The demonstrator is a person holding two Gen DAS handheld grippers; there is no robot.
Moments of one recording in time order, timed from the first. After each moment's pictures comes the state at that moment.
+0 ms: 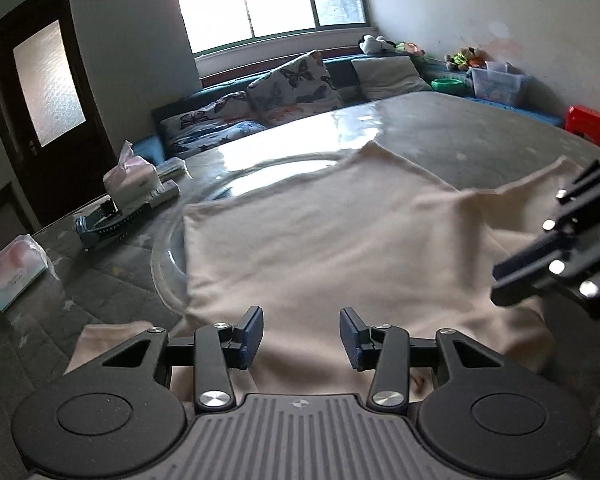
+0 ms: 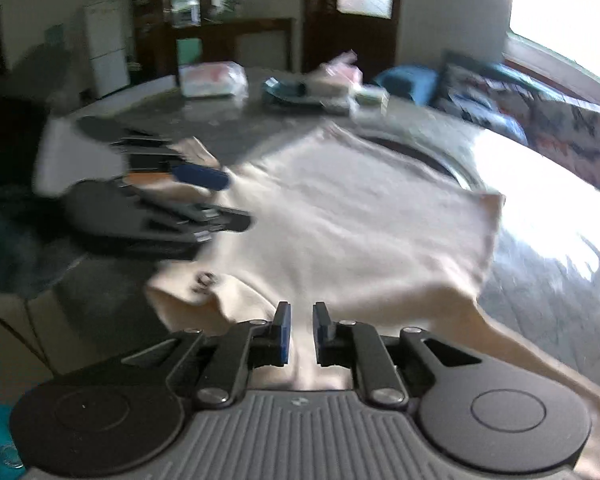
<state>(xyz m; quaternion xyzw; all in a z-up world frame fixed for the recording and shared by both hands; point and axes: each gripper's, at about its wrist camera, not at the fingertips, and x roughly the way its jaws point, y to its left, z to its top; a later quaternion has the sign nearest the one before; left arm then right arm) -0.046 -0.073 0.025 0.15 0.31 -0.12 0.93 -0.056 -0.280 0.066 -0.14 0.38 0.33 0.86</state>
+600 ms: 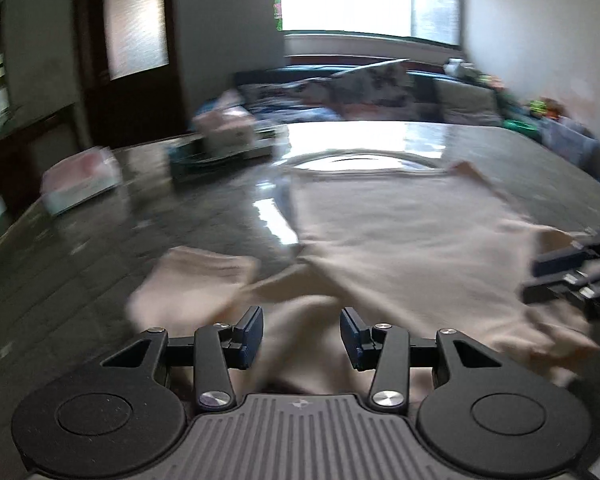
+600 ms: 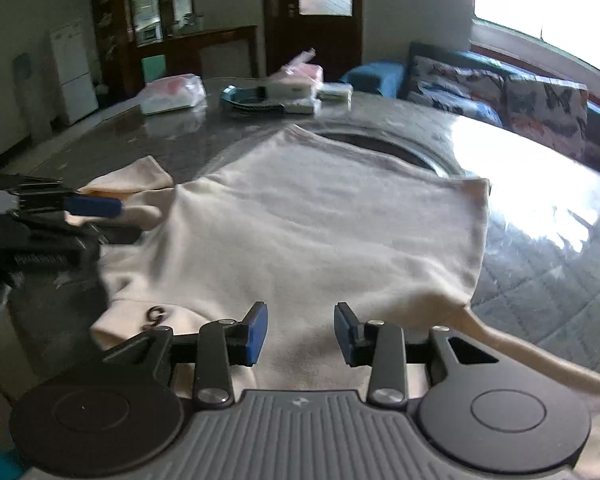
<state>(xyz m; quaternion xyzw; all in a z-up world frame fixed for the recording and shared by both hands) -0.051 0.005 0.026 0.02 0.32 -0.01 0.95 -0.023 -0.274 0.048 -0.10 0.37 0.29 0.88</state>
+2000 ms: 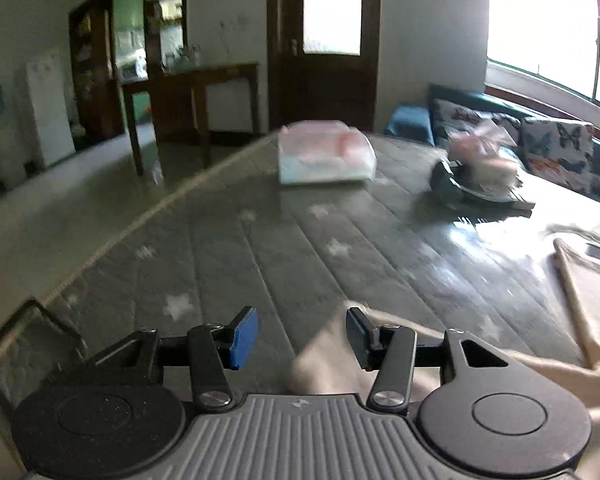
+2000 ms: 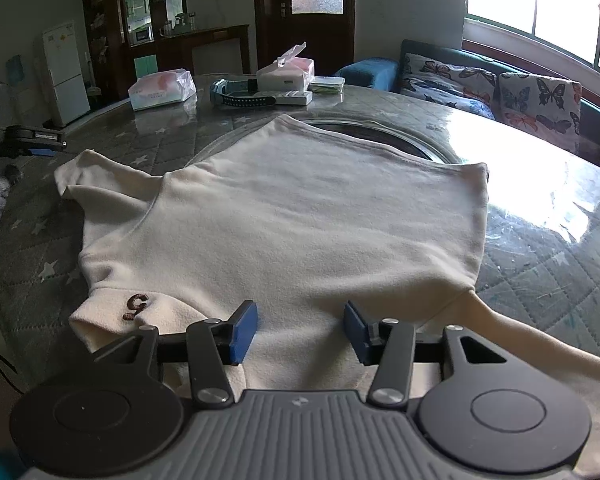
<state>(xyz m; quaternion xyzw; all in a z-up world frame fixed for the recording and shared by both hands) -0.040 0.170 0.029 -0.08 0.31 0.23 0.92 -0.027 -0.271 0.039 -0.10 0.36 0.28 0.88</state>
